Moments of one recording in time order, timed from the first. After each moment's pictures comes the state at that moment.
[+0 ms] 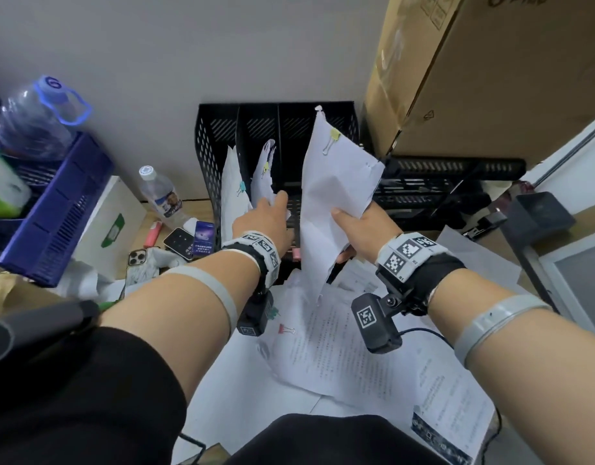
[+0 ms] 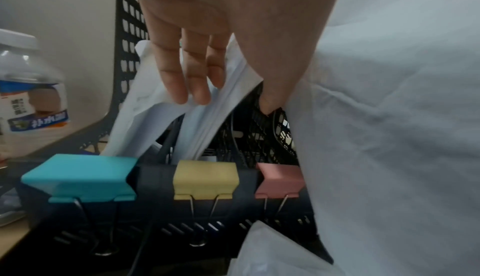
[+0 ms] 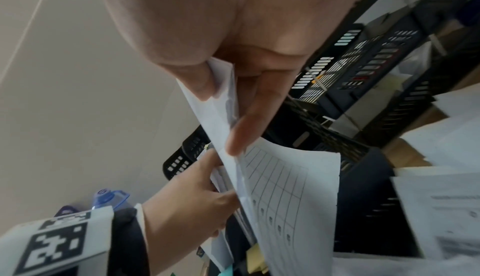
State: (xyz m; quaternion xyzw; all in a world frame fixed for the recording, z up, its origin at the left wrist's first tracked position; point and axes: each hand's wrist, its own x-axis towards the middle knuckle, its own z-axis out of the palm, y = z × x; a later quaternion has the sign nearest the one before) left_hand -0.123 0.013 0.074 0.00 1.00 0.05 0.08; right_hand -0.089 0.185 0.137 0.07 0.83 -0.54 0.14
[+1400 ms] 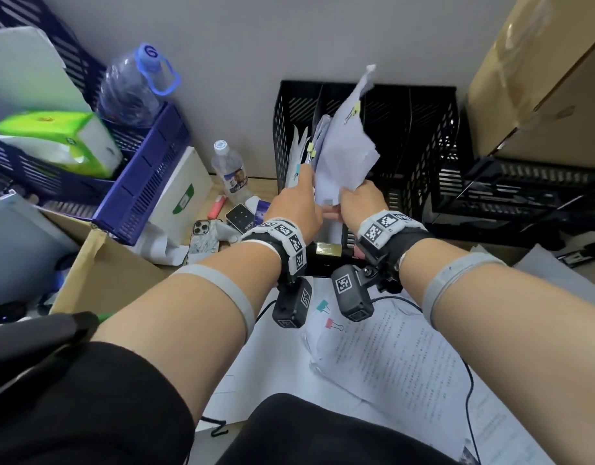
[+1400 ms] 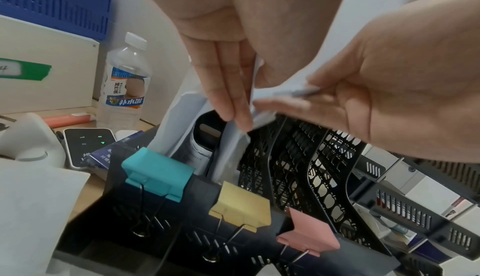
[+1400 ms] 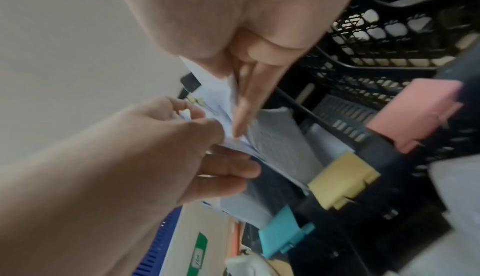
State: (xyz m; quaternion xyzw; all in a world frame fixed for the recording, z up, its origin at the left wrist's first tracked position) left_hand -0.120 -0.042 0.087 -0.08 0.97 0.22 0.01; right_hand -0.157 0.072 0.097 0.06 0.88 -0.44 0.16
